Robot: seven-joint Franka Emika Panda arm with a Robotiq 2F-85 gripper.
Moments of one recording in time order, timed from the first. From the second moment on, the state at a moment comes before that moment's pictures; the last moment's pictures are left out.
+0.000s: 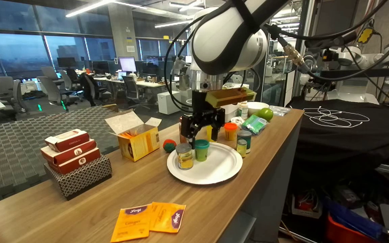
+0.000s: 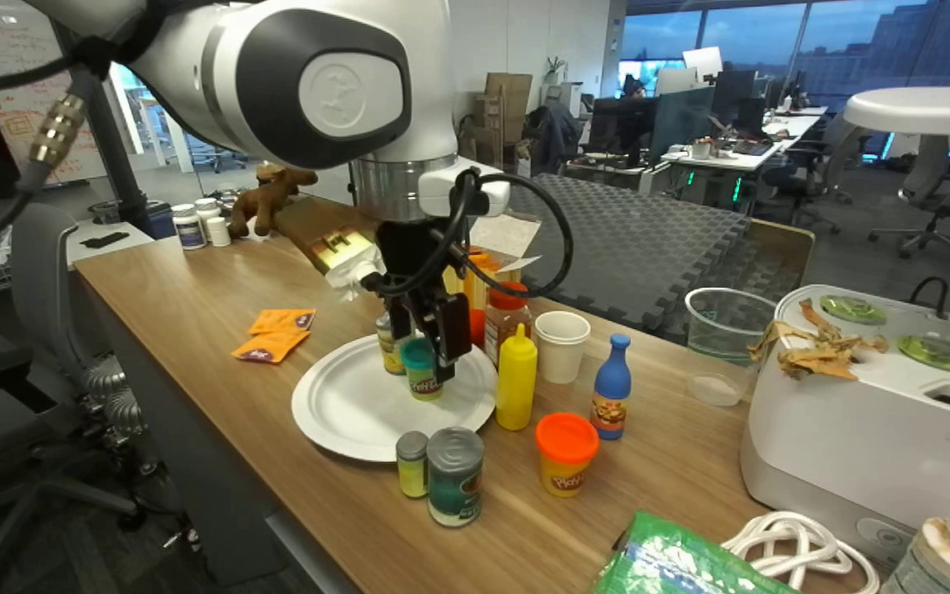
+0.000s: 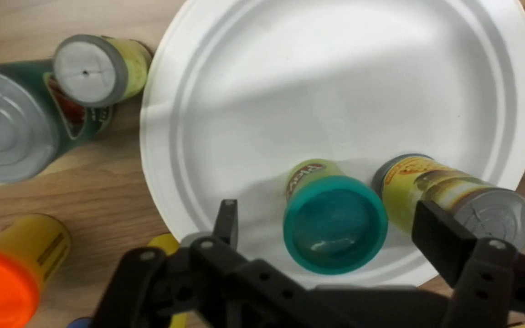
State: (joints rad) arm 0.02 0.46 -0.02 -1.78 0.02 2.29 0.20
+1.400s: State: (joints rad) arm 0.00 0.48 -0.02 -1.51 0.02 2.04 0.29
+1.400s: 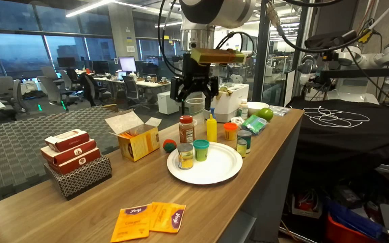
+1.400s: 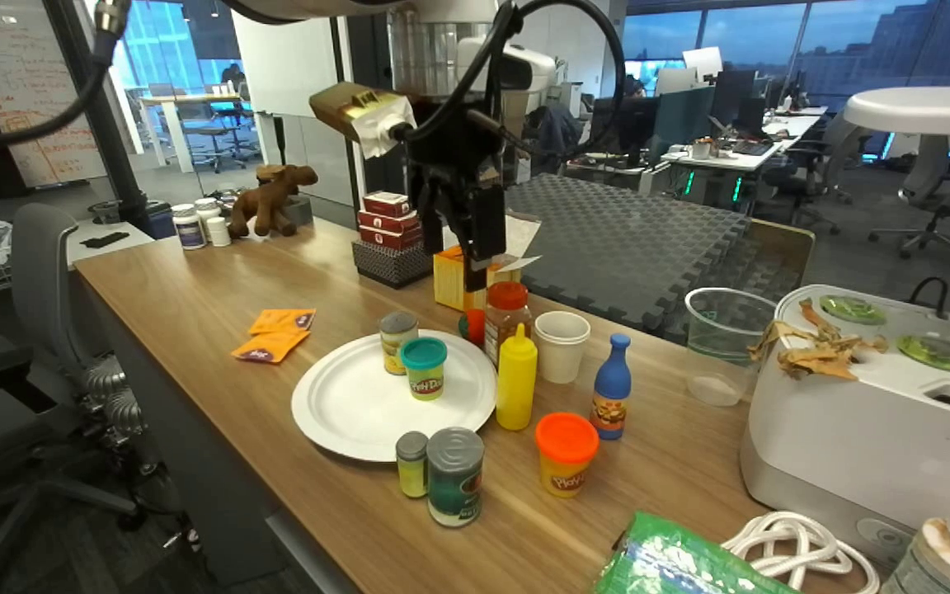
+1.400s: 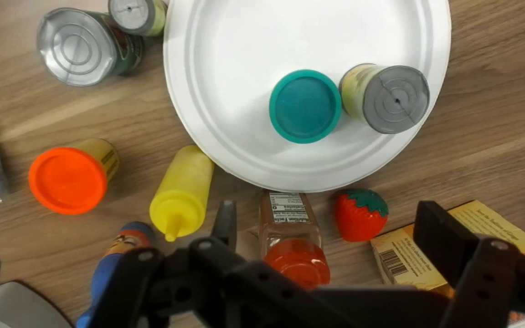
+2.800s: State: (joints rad) arm 0.00 0.65 -0.04 -1.33 0.02 2.00 0.27
